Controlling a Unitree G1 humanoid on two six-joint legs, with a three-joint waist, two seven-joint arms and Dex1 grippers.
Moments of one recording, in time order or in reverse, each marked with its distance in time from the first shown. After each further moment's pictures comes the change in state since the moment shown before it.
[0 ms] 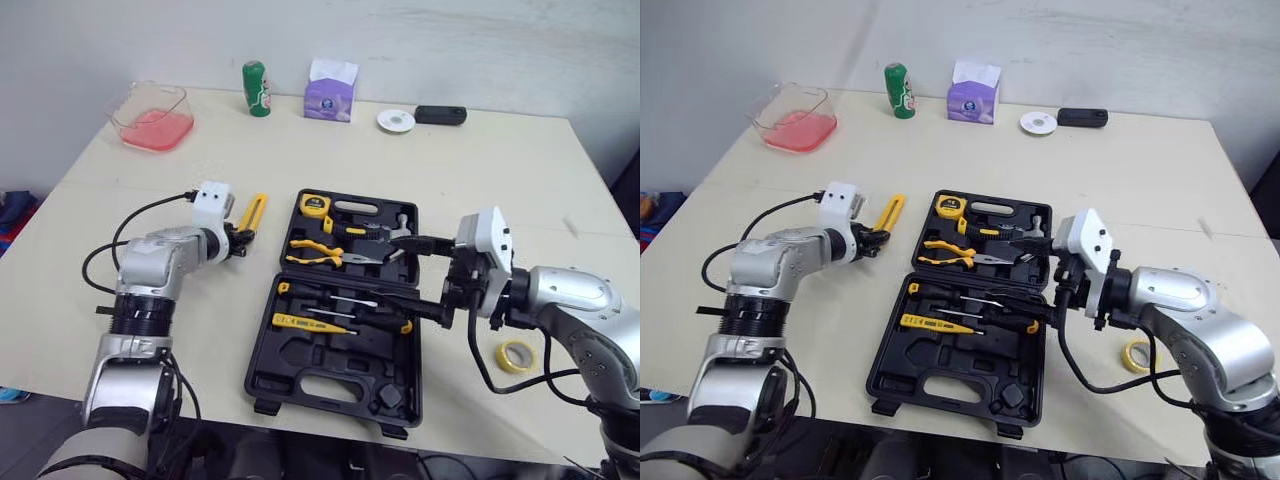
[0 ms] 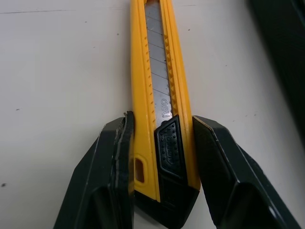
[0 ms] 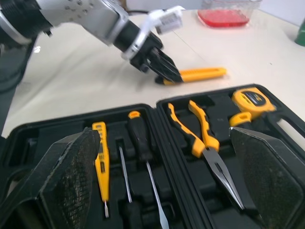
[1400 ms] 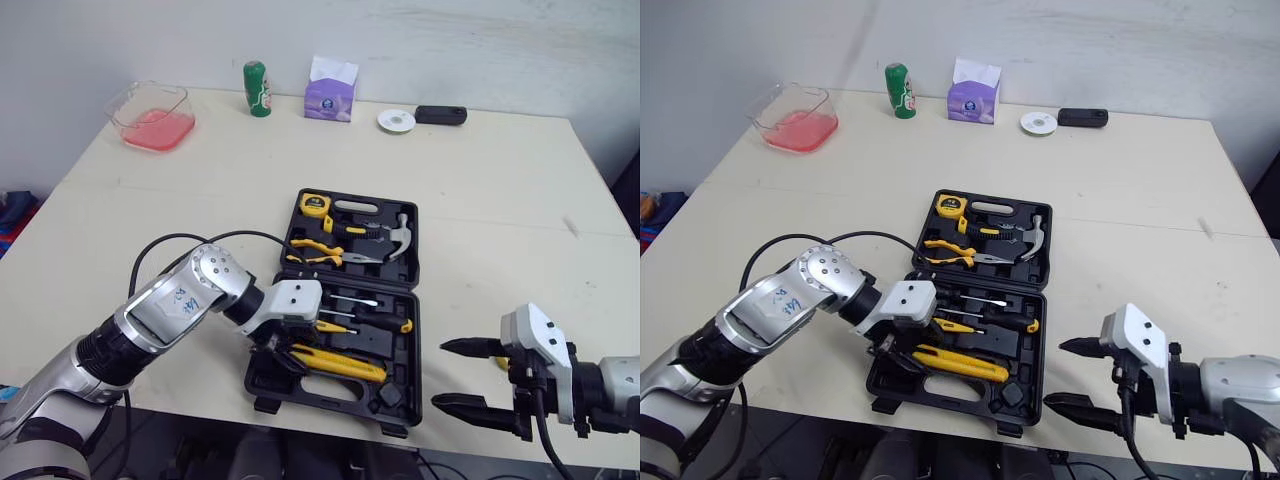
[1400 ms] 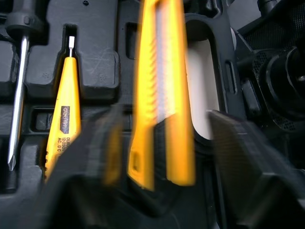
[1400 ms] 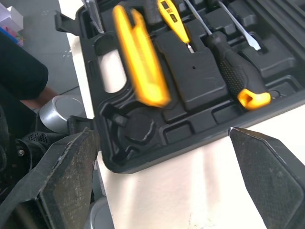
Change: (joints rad) left arm 0.035 0.268 -0.573 -0.546 -0.038 -0.214 -0.951; right arm 0.642 -0.223 -0.356 -0.237 0.123 0.122 0.130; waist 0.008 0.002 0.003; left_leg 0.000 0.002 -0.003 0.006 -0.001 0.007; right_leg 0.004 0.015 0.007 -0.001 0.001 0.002
